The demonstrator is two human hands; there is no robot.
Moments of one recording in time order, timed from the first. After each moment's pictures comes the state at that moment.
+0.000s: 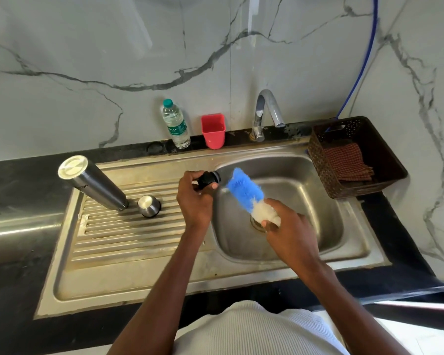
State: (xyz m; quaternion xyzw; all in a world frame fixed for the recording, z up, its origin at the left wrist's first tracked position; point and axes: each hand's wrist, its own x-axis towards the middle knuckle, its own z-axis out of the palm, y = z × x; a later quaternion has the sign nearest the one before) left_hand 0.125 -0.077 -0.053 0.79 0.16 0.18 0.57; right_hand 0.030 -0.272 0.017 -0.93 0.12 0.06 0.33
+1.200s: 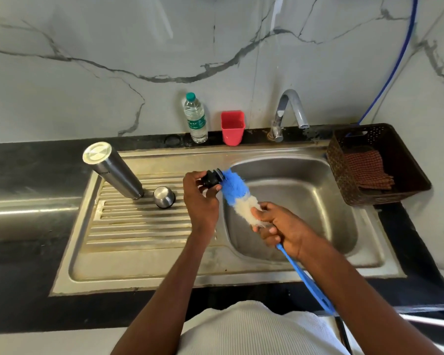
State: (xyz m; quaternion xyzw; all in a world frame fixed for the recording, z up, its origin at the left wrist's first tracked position) left_hand 0.109 -0.055 -0.062 0.74 0.16 0.20 0.62; right_hand 0.075 -0.241 -0.005 -0.55 0.24 0.35 0.72
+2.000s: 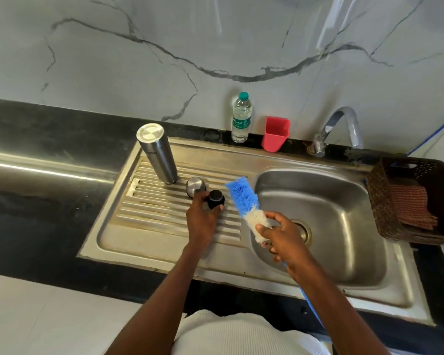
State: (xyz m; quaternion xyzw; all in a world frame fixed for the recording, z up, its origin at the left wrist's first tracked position) left_hand 0.069 0.024 -0.113 0.78 0.28 0.10 0.55; right_hand 0.056 -0.179 -0.017 -0.76 0.16 0.25 0.58
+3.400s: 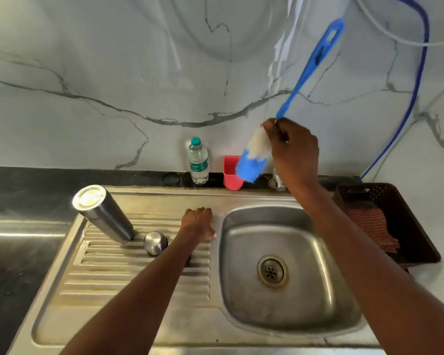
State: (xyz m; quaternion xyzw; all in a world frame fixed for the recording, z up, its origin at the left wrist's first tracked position) left_hand 0.240 -0.015 -0.079 0.98 -0.01 -0.20 0.07; right_hand 0.267 -0.215 0.128 -0.89 -0.01 -0.22 0.39
